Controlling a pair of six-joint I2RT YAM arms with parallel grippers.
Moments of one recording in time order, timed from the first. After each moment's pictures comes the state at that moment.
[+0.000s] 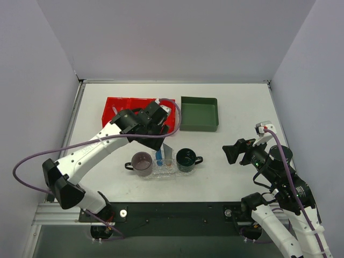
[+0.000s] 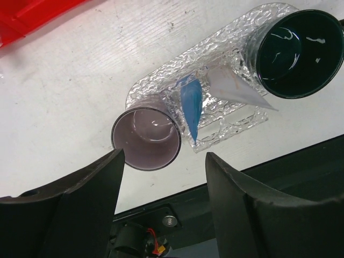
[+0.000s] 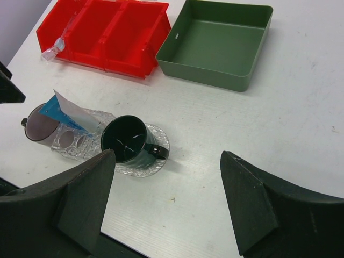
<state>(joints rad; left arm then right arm) -0.84 1.50 1.55 -1.18 -0.22 -0.34 0.36 0.46 0.83 -0.67 -0.08 0.23</state>
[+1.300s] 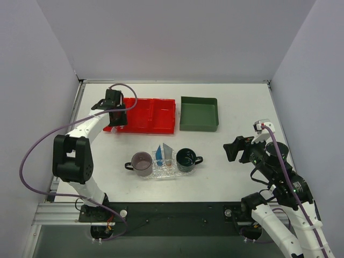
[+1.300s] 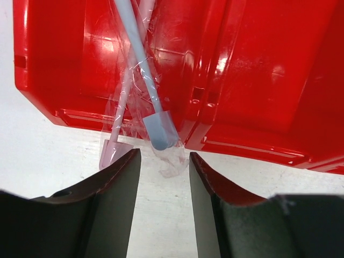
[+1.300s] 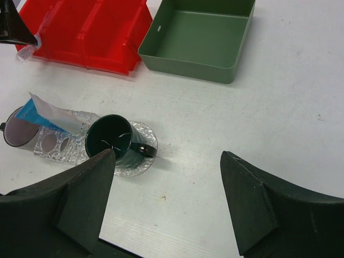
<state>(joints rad) -0.16 1.69 1.26 -0.53 -0.16 -0.27 0.36 0.50 0.83 -0.68 -0.02 0.23</state>
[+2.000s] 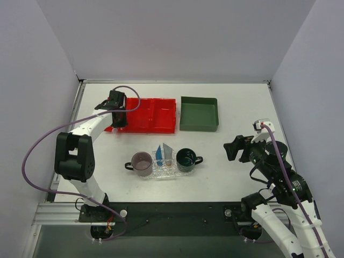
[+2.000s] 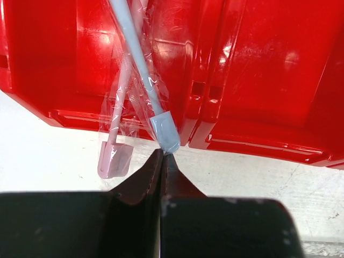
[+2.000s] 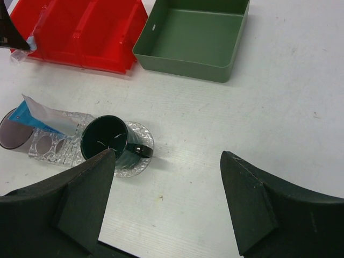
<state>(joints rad) -0.18 1.74 1.26 -0.54 -0.19 -0.25 0.36 0.51 0.83 -0.68 0.00 0.23</state>
